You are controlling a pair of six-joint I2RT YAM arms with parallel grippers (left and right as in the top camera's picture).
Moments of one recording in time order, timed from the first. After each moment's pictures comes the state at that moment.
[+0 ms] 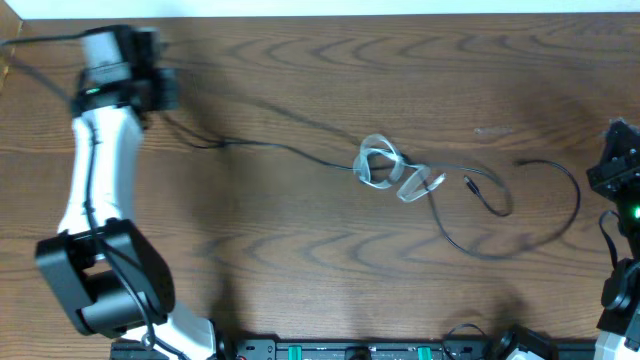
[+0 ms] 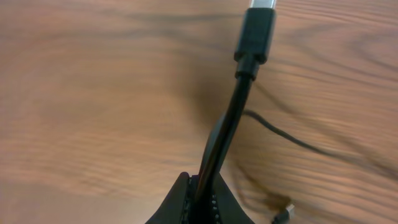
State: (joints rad) left arm 0.29 1.79 1.49 -0.57 0.04 0.12; right arm -0.50 0.78 0.97 -0.43 -0.44 0.52
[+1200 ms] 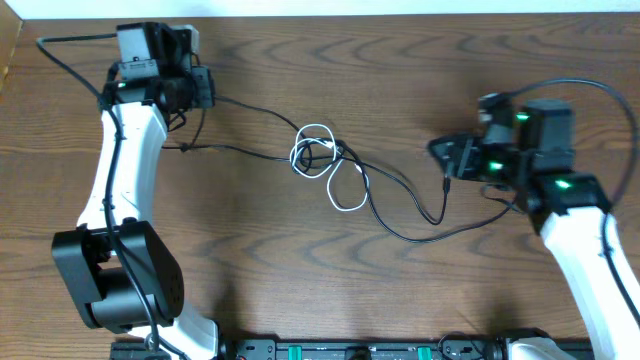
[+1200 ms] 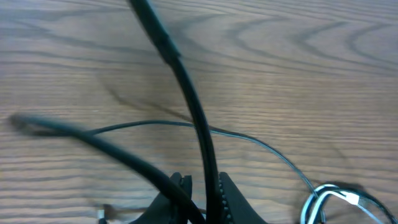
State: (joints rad) left arm 0.11 1.79 1.49 -0.61 0.24 0.04; right arm 0.11 1.29 0.97 -0.51 -0.51 0.37
